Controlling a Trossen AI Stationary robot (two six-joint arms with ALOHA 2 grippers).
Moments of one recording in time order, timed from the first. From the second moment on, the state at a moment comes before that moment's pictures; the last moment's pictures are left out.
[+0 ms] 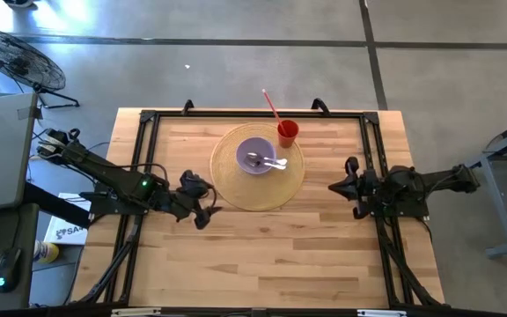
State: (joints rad) left arm -0.41 1.12 0.76 -0.40 -0.57 -0.70; right arm 0.16 0.00 0.01 0.13 0.10 0.08
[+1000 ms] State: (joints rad) left arm -0.26 0.54 0.33 0.10 -0.33 -0.10; right arm 0.16 0.01 0.01 0.09 0.15 0.15
